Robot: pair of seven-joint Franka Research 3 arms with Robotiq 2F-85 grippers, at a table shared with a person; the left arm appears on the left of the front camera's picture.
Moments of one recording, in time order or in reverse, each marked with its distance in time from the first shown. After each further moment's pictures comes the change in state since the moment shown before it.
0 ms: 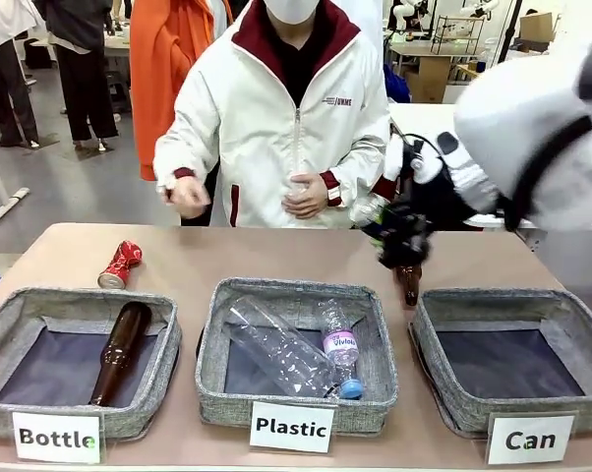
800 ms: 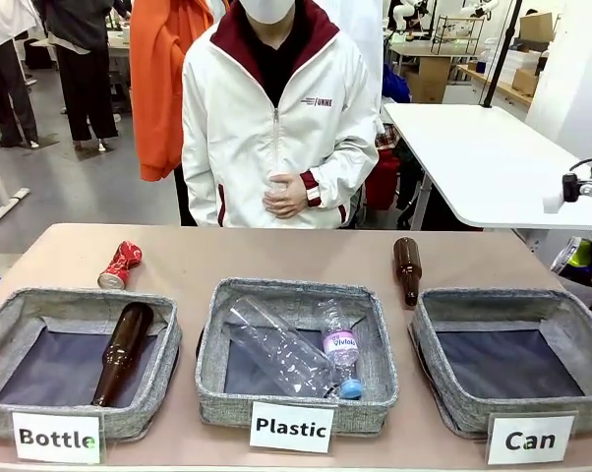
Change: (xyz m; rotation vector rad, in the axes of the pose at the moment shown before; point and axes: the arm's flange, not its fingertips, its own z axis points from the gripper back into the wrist) left arm 0.015 0.012 -0.009 0.037 -0.020 0.009; right arm -0.123 0.037 0.144 -0.156 0.644 -0.500
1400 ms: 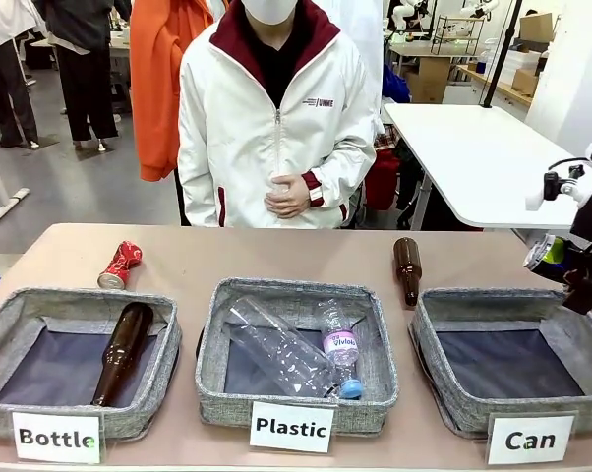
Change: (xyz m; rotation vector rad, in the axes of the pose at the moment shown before) left arm 0.000 0.000 0.000 0.000 0.000 0.001; right arm 0.019 0.001 -0.009 0.045 -0.093 0.072
